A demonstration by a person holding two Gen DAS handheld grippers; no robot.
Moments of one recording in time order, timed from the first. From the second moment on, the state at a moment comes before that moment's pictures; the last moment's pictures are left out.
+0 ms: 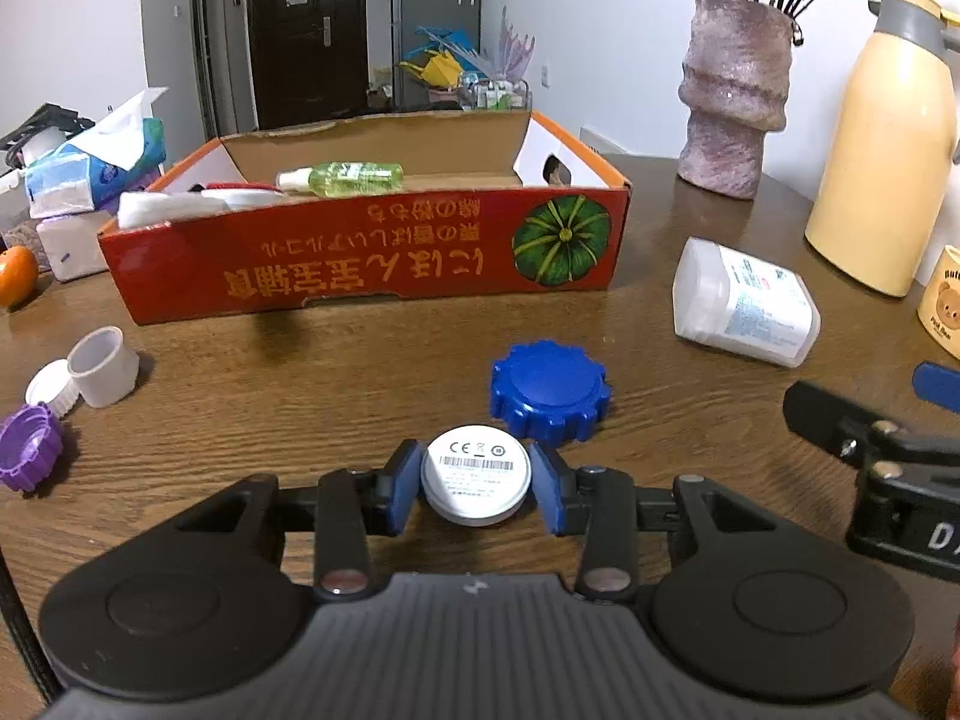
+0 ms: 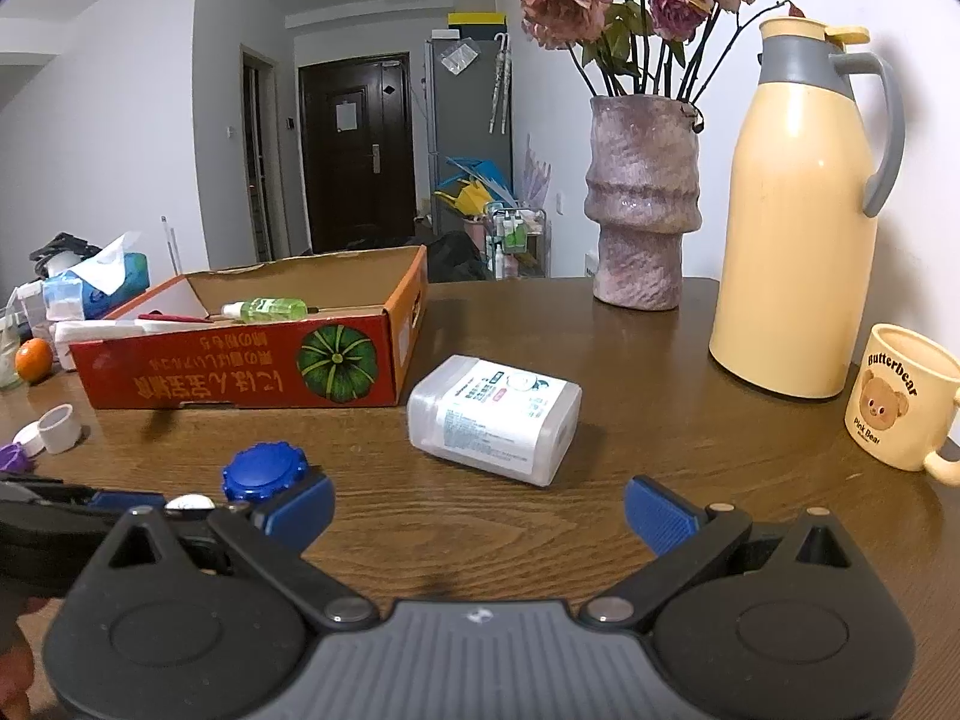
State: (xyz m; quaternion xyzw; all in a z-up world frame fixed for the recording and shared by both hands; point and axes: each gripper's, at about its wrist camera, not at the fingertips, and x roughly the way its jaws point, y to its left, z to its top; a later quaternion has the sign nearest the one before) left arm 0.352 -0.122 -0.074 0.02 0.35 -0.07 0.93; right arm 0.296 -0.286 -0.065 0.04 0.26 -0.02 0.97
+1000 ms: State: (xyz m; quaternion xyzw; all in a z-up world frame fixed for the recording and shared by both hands) left arm 0.378 -0.070 -0.058 0.01 0.31 -0.02 0.95; right arm 0.340 -0.258 -0.077 0.05 0.24 -0.08 0.97
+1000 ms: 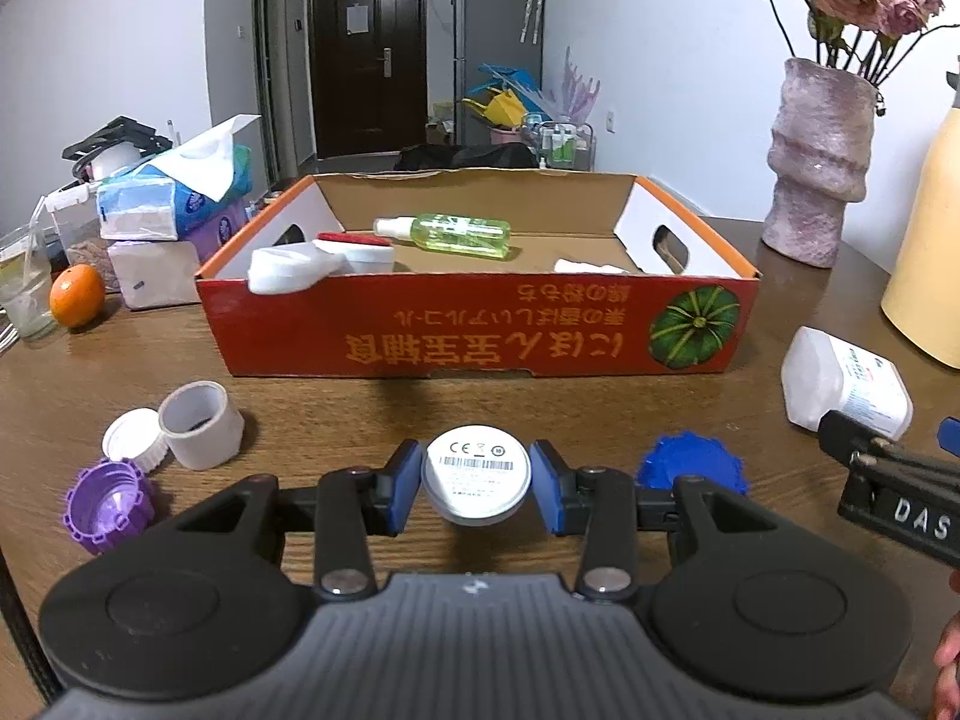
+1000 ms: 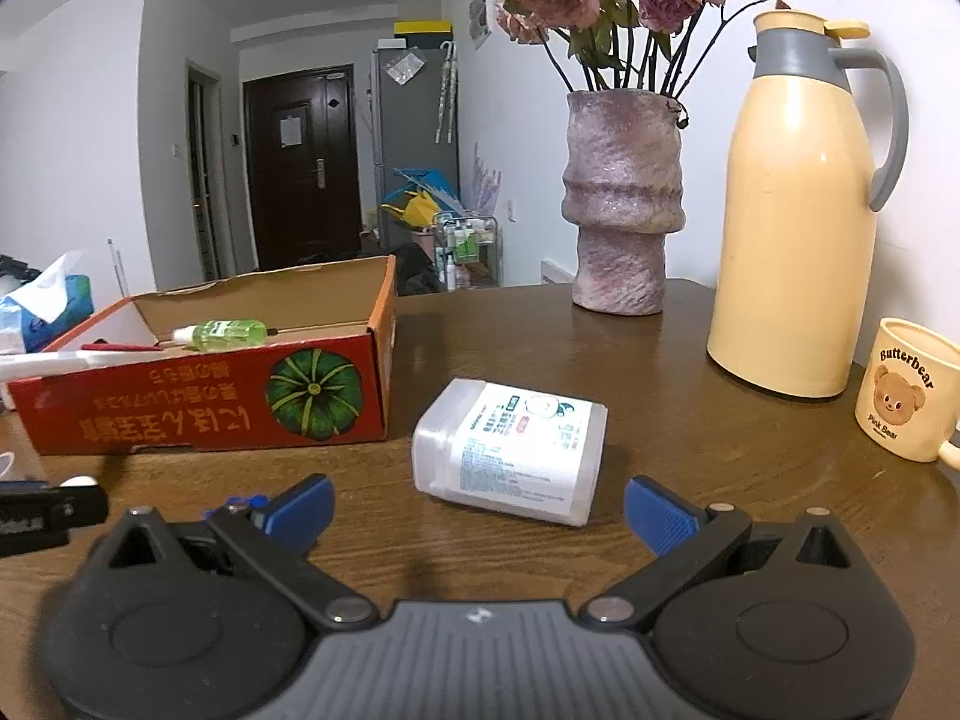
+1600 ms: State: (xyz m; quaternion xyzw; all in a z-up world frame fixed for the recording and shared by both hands) left arm 0.384 -0.064 -0.059 0.01 0.31 -0.01 0.95; right arm 0.399 -0.271 -0.090 0.09 0.29 -0.16 0.94
